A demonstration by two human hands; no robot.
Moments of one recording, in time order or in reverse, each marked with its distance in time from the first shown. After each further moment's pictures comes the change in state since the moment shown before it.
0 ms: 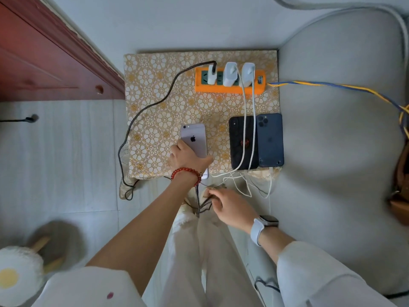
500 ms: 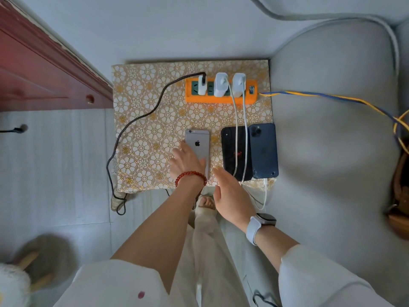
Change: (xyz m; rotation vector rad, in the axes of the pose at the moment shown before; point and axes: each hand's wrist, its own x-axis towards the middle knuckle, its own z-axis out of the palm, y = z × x) left_hand 0.023 0.026 0.025 0.268 0.083 -0.007; right_hand 0.027 0.011 -0.023 -0.018 0.366 -0.013
